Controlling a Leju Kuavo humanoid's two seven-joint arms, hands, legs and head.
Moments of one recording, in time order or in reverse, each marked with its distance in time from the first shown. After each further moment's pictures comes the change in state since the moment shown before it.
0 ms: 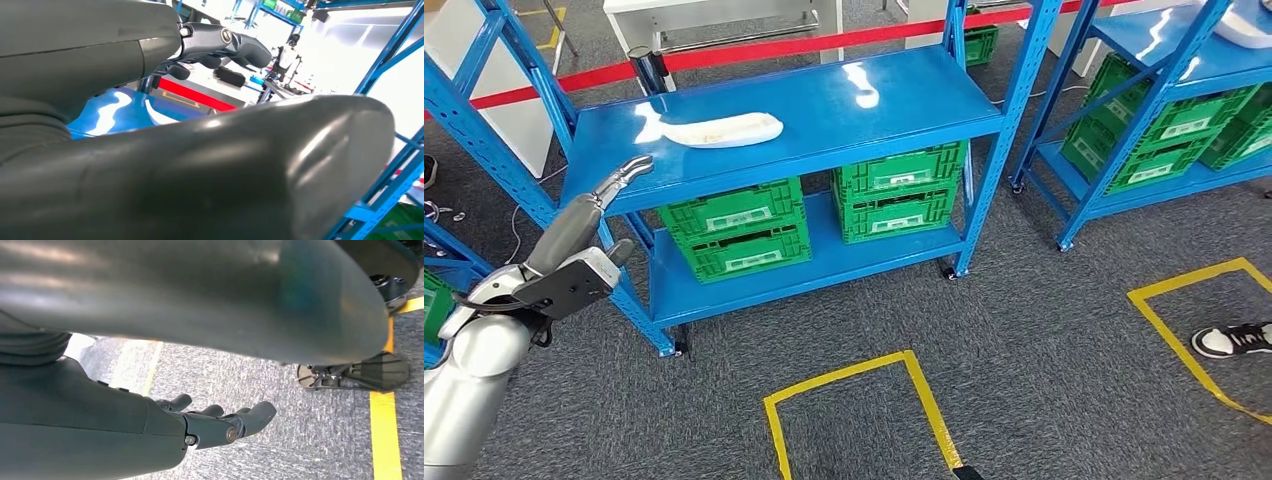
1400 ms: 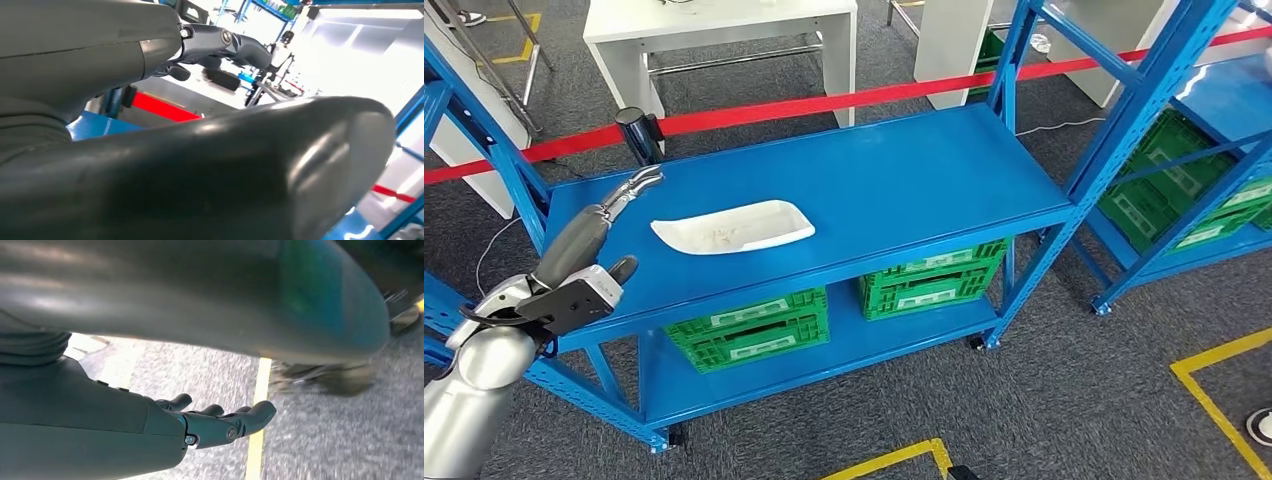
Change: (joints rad) left arm 0.055 0.001 -0.010 -0.059 0.023 -0.003 -0.025; right arm 0.002 -0.002 -0.019 0.000 0.000 0.001 0.002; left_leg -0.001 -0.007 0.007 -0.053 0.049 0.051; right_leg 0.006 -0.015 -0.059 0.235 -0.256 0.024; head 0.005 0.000
